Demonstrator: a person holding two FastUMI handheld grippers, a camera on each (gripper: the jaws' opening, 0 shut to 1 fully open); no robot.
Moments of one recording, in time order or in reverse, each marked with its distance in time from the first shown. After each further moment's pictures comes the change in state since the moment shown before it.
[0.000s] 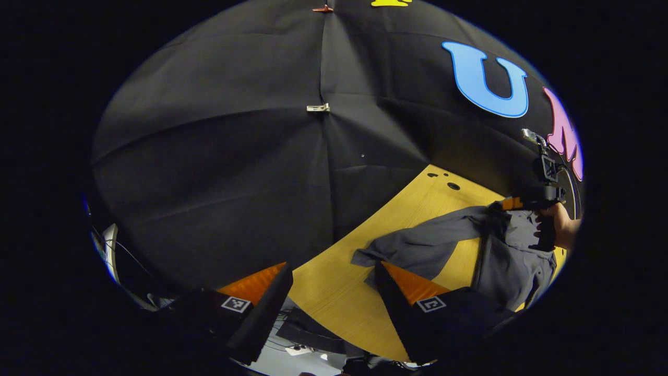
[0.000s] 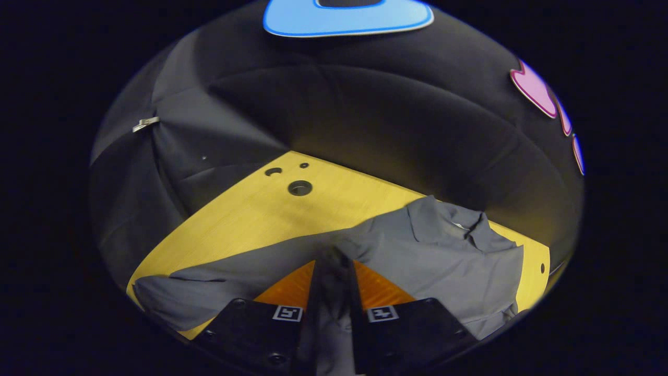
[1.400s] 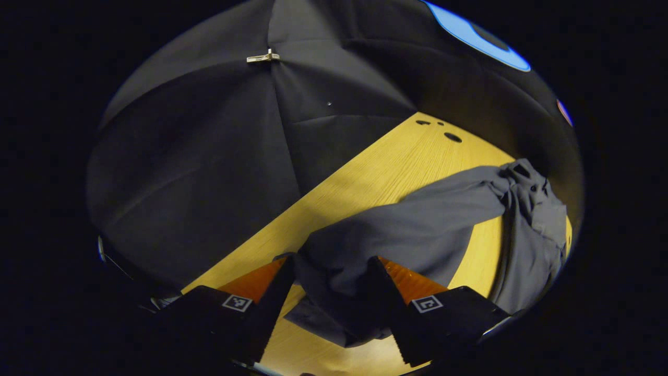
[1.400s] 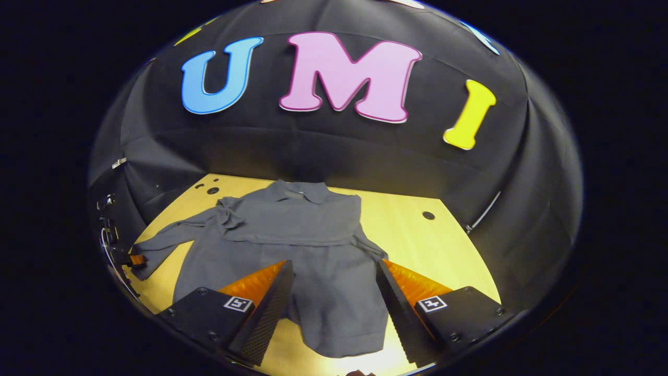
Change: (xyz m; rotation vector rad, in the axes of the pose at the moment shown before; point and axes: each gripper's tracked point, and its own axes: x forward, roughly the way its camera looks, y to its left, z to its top) left arm 0.137 -0.090 -0.057 0.131 0.257 -0.052; right arm -0.336 -0.221 -0.136 0.256 -0.083 -0.428
